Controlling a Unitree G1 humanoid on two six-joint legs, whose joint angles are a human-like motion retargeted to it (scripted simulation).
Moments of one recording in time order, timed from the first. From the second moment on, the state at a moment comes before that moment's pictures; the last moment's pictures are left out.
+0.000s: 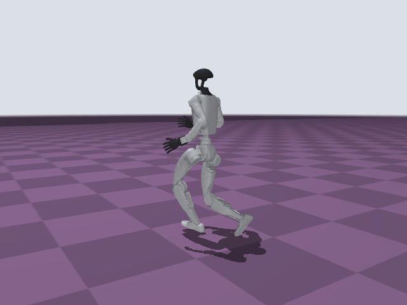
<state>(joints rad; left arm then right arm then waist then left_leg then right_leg) 0.63 0.40 -0.15 0.08 -0.33 -0.36 0.27 0.04 -0.45 0.33 0.02 0.13 -0.37 -0.41 0.07 -0.20 -0.11 -0.75 -0.19 0.31 1.01 -0.62 0.12 -0.18 -0.09 0.02 1.30 -0.30 0.22</state>
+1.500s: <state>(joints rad) 0.55 0.45 -0.15 0.04 -0.24 -0.41 0.41 0.08 -0.36 0.42 0.05 0.19 -0.39 -0.42 0.00 -0.27 -0.08 -0.75 -0.33 0.25 1.23 -0.82 0.26 -0.24 -0.25 0.05 1.70 -0.47 0.14</state>
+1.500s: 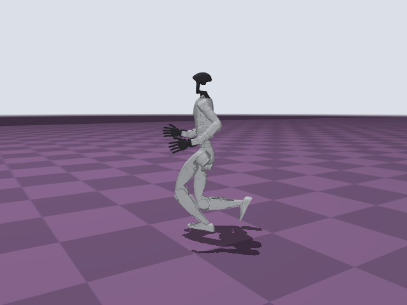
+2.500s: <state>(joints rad) 0.12 0.44 -0.32 -0.03 -0.15 -0.49 0.47 0.43 -0.40 0.32 0.28 0.19 -0.39 -0.35 -0.13 0.10 -0.14 -0.13 0.04 0.05 1.17 -0.36 -0.12 -0.81 0.21 -0.10 0.96 -0.67 -0.01</state>
